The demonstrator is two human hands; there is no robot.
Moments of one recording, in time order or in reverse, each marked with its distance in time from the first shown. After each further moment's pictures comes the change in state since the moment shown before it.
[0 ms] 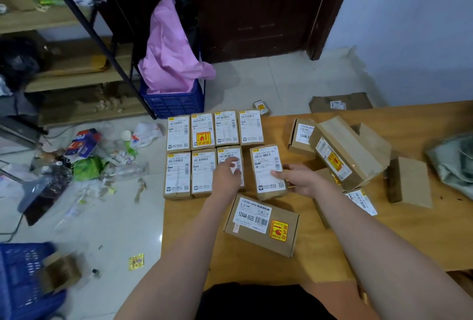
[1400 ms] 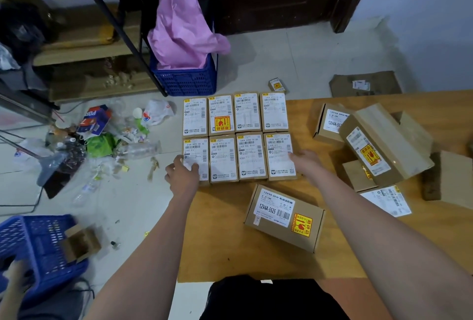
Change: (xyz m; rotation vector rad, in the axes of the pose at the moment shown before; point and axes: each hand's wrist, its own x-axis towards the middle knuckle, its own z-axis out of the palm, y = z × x) left_hand 0.037 -0.117 -0.093 0.051 0.289 -0.387; right_hand 0.052 -0.006 0.044 -0.240 0.357 -0.009
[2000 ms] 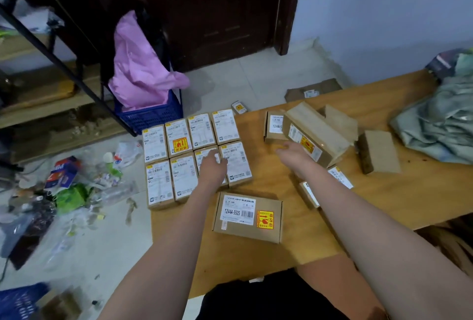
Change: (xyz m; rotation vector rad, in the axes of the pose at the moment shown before) left_hand -0.117 0.124 0.067 0.060 -0.386 0.410; right_hand -0.065 0.021 -0.104 0.002 0.103 -0.133
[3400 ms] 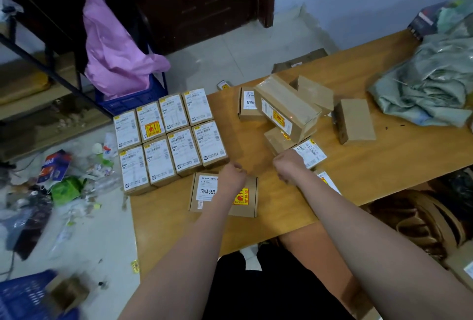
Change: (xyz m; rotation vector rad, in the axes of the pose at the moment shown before) left_hand -0.071 0.016 0.122 0.111 -0.160 -0.121; right_hand -0.004 0.106 -0.013 -0.080 -0.030 0.162
